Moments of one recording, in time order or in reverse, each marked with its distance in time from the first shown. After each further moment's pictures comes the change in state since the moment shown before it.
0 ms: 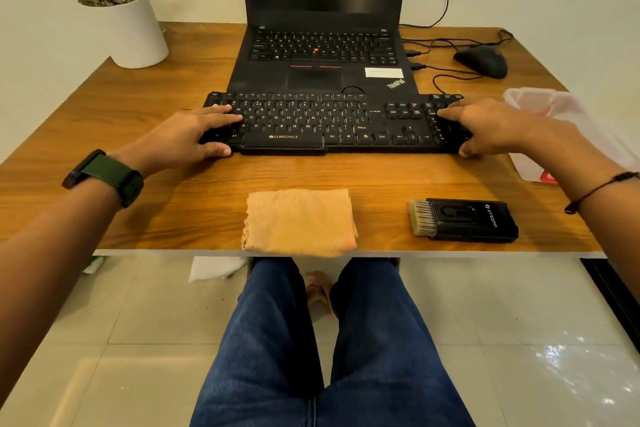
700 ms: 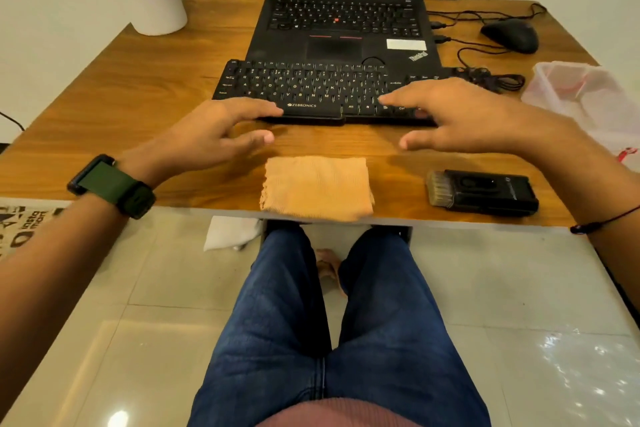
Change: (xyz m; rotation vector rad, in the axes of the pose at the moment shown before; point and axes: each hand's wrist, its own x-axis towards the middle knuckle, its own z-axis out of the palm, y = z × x) left_hand -0.053 0.039 0.005 -0.159 0.109 0.236; right_hand -0.053 -0.081 -0.027 0.276 0.145 -0.393
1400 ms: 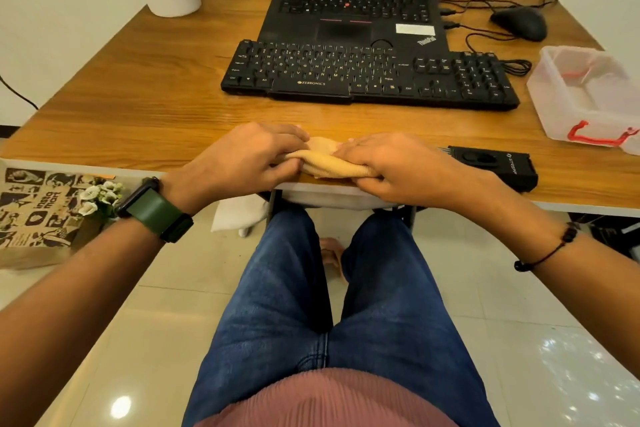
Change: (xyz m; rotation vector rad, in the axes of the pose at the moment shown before) left_hand -0.036 0.051 0.034 0.186 0.006 0.207; right_hand -0.014 -0.053 0.070 -0.015 0.119 -0.318
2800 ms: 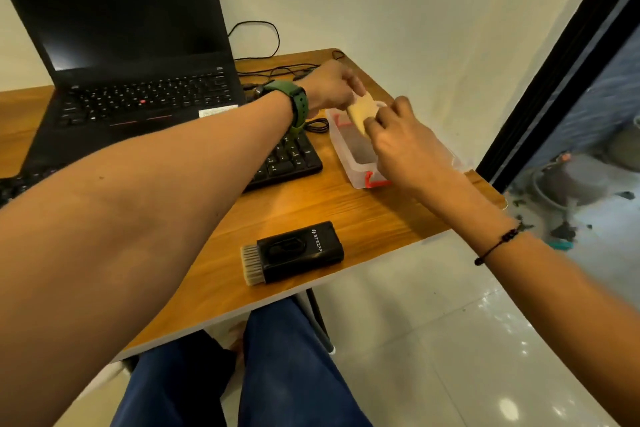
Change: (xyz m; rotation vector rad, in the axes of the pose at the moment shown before) left_hand 0.384 0.144 0.030 -0.722 -0.137 -0.123; right_hand -0.137 0.176 -0.052 -0.560 0.183 0.806
